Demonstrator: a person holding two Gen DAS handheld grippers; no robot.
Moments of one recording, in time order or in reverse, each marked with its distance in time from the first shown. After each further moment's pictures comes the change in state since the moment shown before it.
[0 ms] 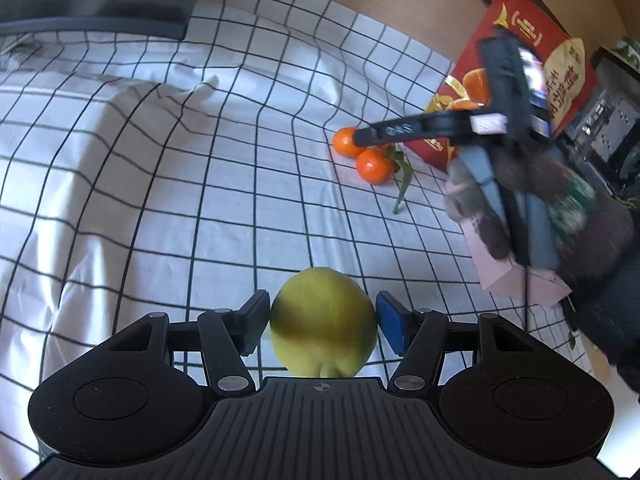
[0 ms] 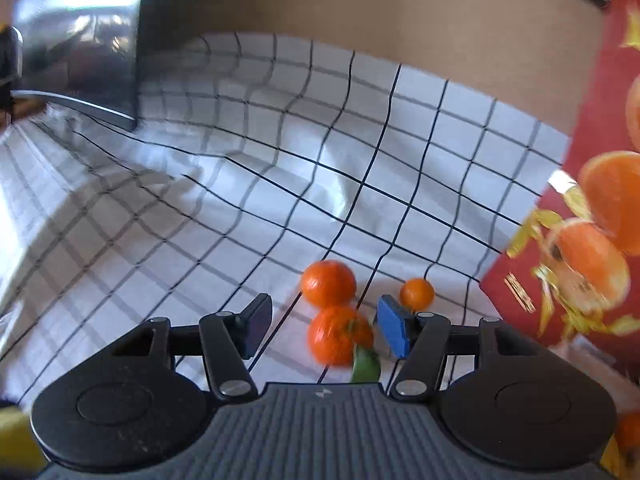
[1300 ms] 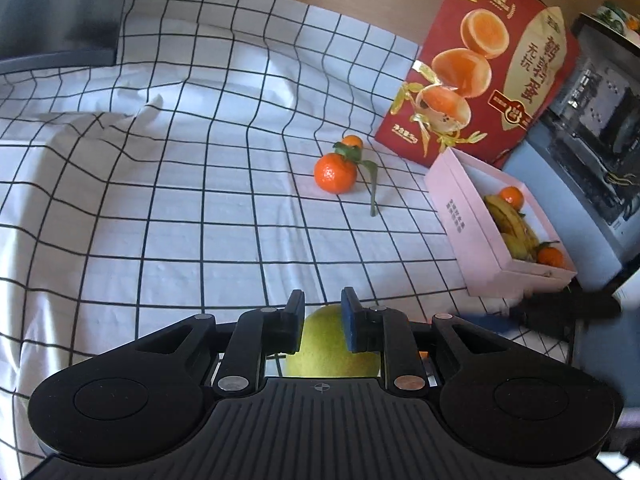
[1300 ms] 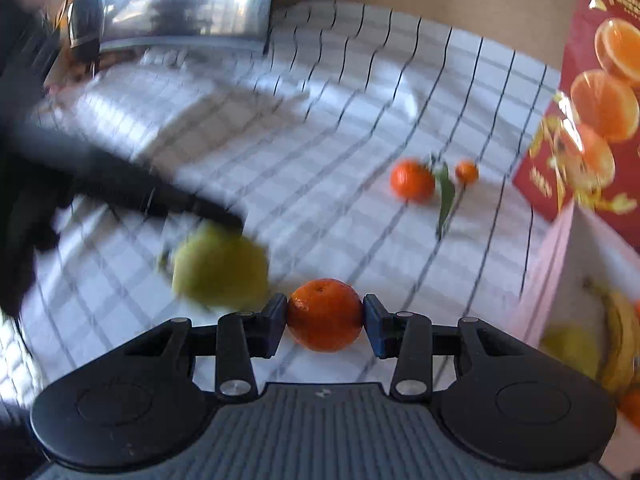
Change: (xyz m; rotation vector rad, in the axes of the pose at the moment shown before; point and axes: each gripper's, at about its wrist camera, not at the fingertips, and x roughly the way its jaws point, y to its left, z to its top) left arm 0.030 -0.037 0.024 0.120 0.022 -0.016; right arm -0.117 0.034 -0.139 -0.077 0.022 0.147
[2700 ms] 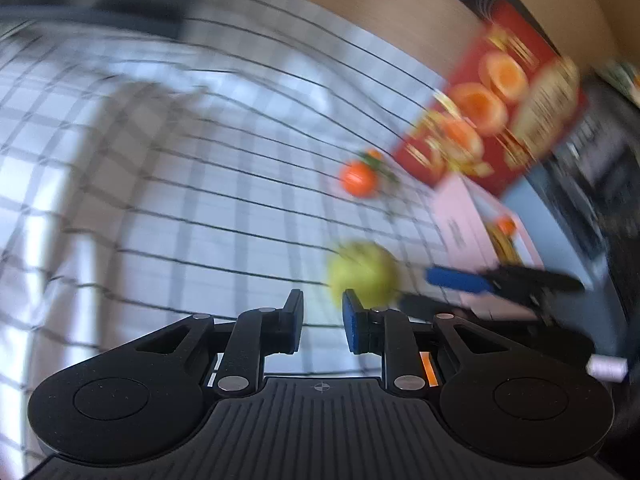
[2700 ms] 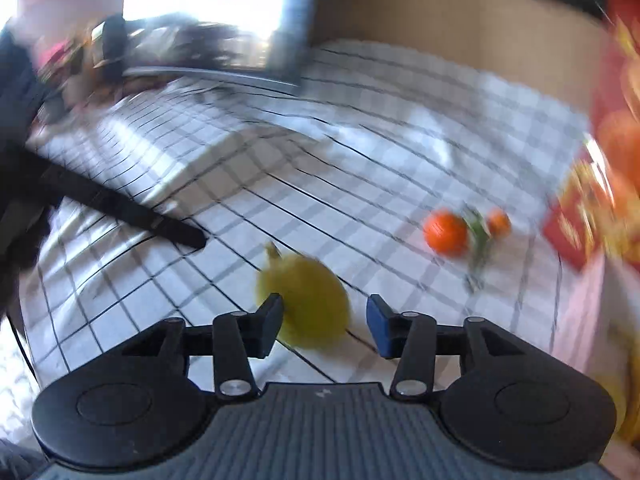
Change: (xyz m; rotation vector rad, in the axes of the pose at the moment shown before) left arm -0.028 0.028 -0.025 -0.094 -0.048 -0.059; right arm 0.005 0.010 0.014 0.015 -0.132 0.056
